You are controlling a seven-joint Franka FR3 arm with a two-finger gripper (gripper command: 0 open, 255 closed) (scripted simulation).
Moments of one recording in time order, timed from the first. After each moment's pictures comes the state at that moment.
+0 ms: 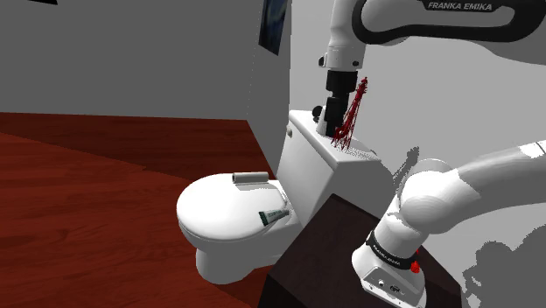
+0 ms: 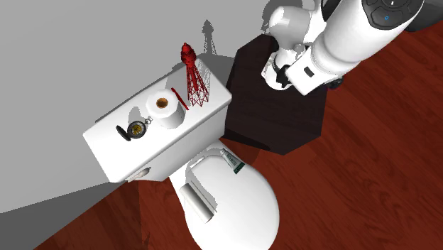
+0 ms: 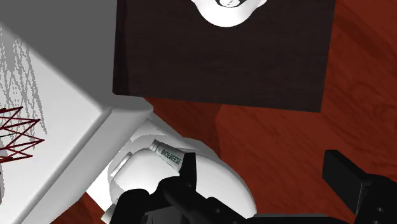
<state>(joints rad) -0.01 -0.74 0.02 -2.42 0.02 1.48 -0.12</state>
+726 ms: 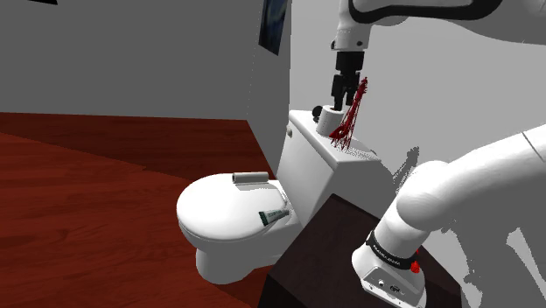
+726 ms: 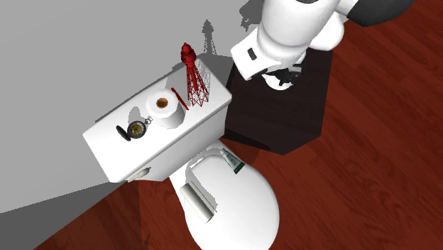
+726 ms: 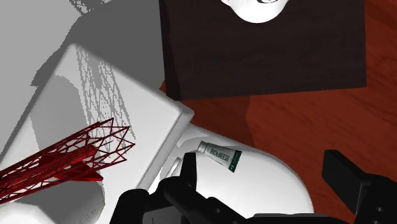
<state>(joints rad) -0.13 -0.58 -0.10 -2.21 -0.11 1.41 -0.17</state>
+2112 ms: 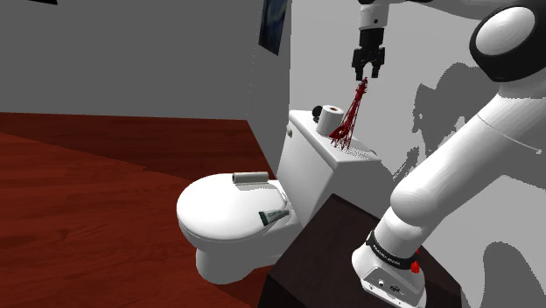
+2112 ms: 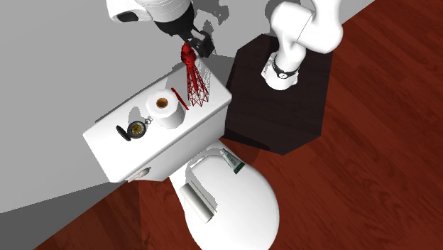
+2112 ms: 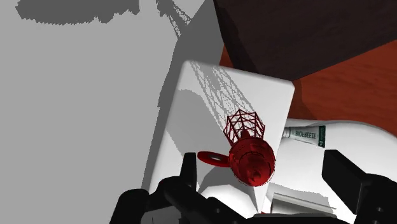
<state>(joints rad) -0.28 -0.21 -0.32 -1.69 -0.25 1.28 -0.28</state>
